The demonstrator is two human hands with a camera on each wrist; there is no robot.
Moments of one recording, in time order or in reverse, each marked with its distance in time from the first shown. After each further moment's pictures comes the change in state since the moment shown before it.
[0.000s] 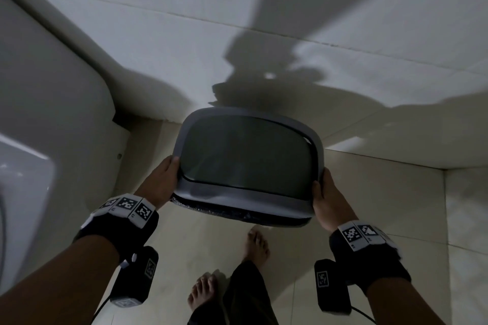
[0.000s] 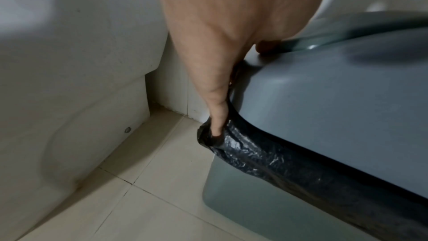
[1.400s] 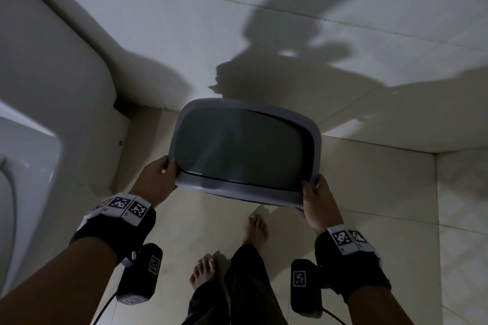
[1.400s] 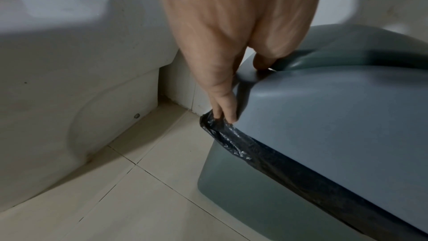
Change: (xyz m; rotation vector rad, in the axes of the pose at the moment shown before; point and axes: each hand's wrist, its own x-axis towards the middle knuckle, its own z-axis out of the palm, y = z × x) left_hand -0.034 -0.044 -0.009 -0.036 -0.057 0.082; right_hand -0.045 0.021 0.044 0.360 0.070 0.199
